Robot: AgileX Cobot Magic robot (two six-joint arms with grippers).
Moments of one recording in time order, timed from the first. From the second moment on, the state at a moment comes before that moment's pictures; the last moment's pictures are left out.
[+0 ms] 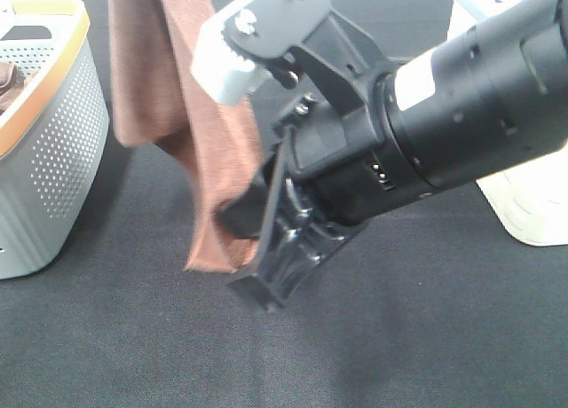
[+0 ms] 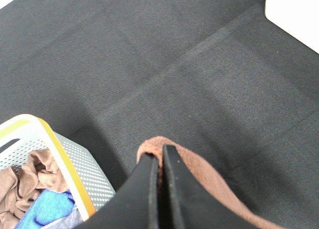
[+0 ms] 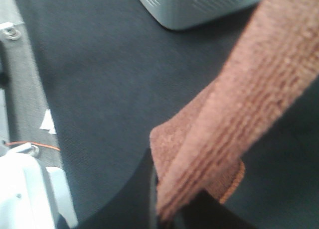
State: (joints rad) left arm -0.68 1.67 -2.04 0.28 1.22 -0.03; right arm 0.93 1.35 -0.88 0.44 0.39 -0.49
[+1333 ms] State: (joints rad) left arm -0.49 1.72 -2.04 0.28 1.23 -0.03; right arm 0.93 1.35 -1.08 -1.19 0.65 0.87
